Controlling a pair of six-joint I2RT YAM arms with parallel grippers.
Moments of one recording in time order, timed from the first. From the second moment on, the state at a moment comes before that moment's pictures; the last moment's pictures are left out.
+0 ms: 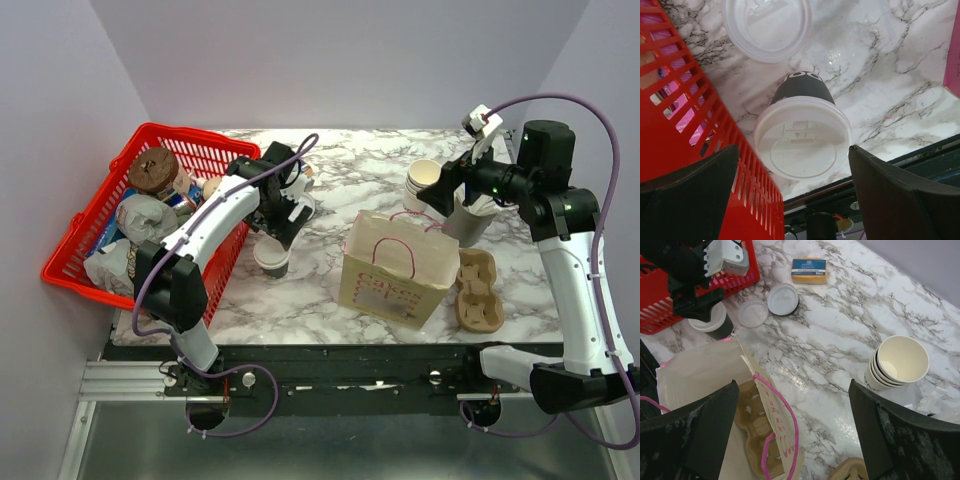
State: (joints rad) left arm -0.46 1.70 1.57 -1.17 0.04 0.10; right arm 0.12 1.18 1.55 -0.83 -0.65 -0.24
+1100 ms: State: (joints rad) left arm -0.46 1.67 1.46 -1.13 0.09 0.21; right arm 0.12 1.18 1.53 -0.81 -0.66 -0.25
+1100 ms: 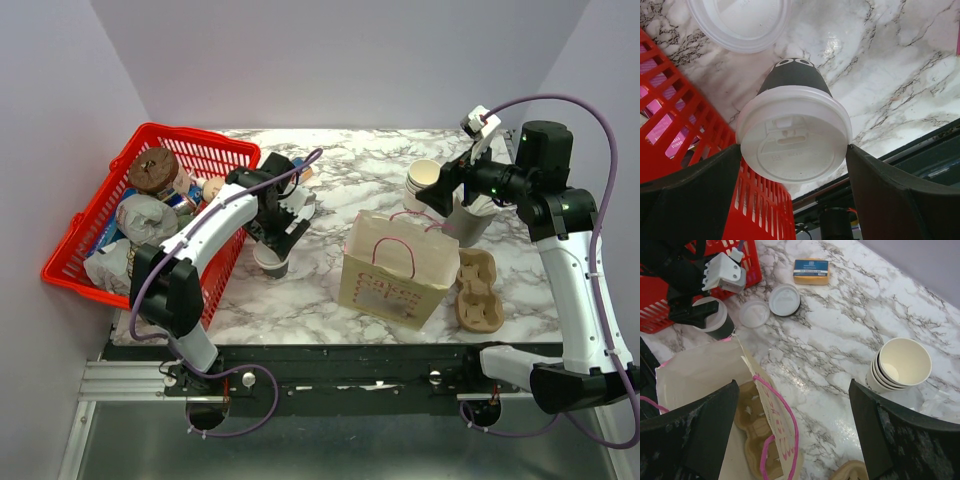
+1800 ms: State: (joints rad) left arm -0.49 1.58 1.35 -1.04 0.09 0.26; right arm 0.12 1.27 1.58 -1.01 -0.67 -0.49
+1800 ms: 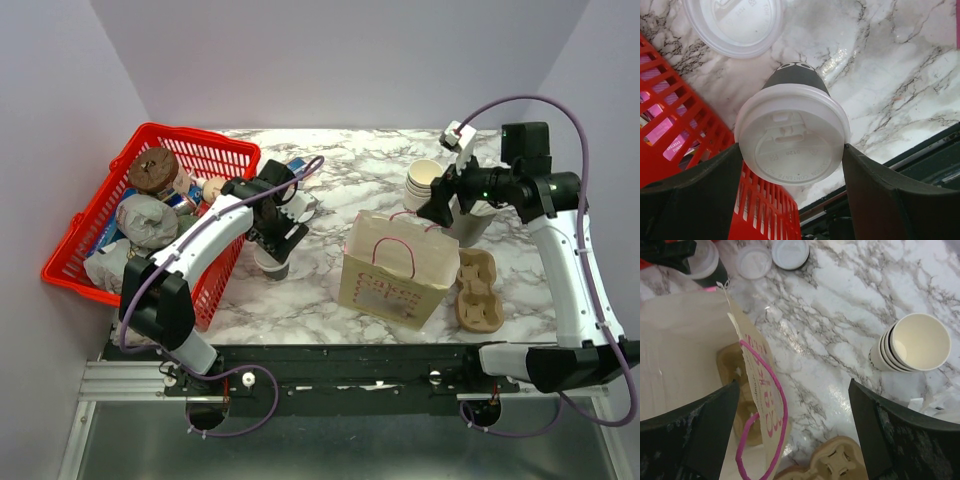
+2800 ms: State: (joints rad) left arm -0.48 1.52 1.92 -1.14 0.33 0.33; right arm 0.12 1.42 1.58 -1.33 -0.68 -0.78
